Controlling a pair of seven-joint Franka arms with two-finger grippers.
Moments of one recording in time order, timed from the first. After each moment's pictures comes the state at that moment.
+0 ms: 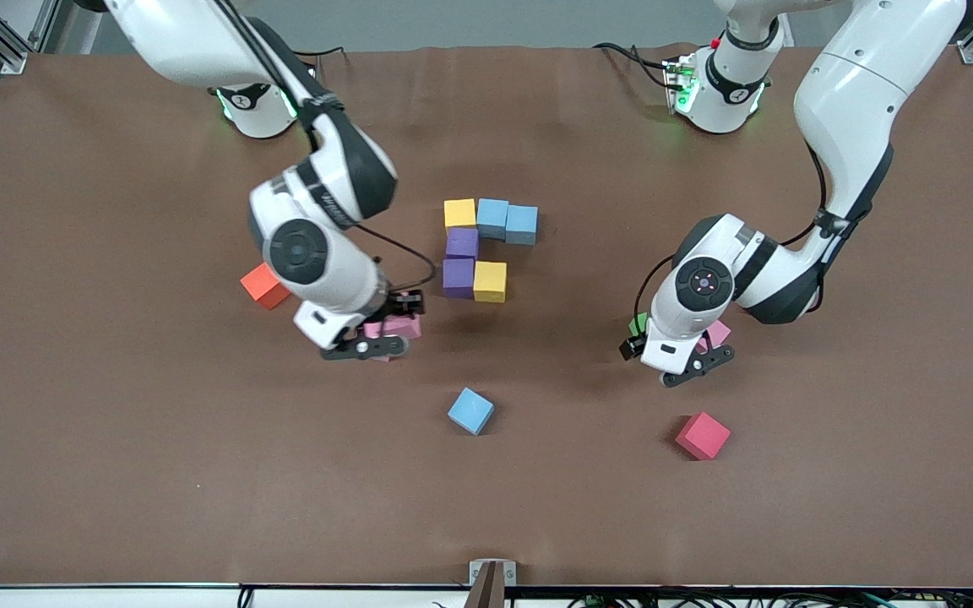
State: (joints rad) left arm 0.12 0.63 -0.57 -1.83 0.50 2.23 -1.10; right arm 0.43 0.56 0.16 -1.53 0.09 2.03 0.48
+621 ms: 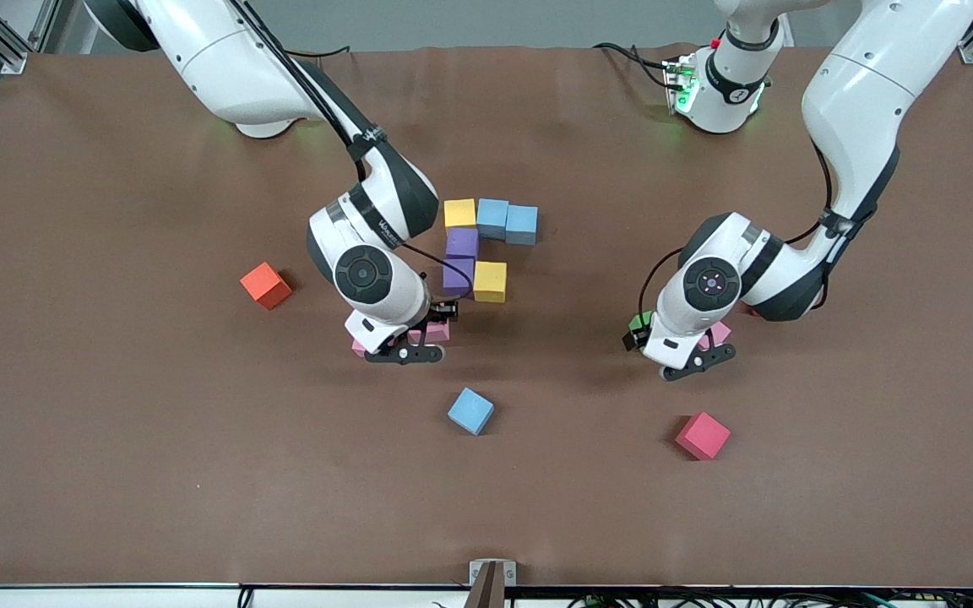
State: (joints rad) left arm 0.18 0.63 -0.61 -1.88 0.50 2.23 -1.04; right arm 0.47 0.67 0.16 -1.50 0.08 2.08 0.59
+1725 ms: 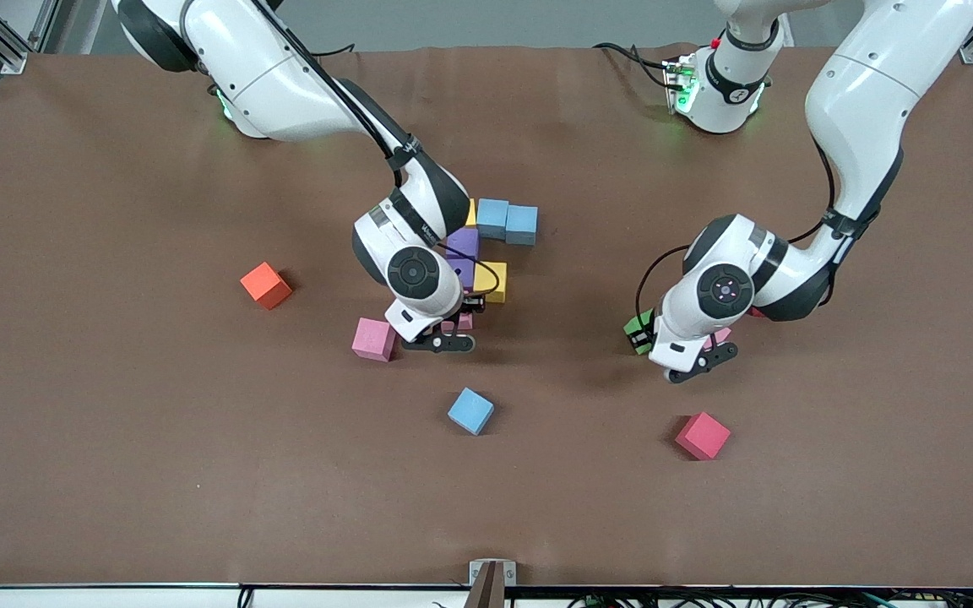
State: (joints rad) left arm 0.19 0.62 -0.61 -1.84 0.35 2.22 -1.04; right arm 0.55 0.77 0.16 -1.50 0.08 2.15 0.67
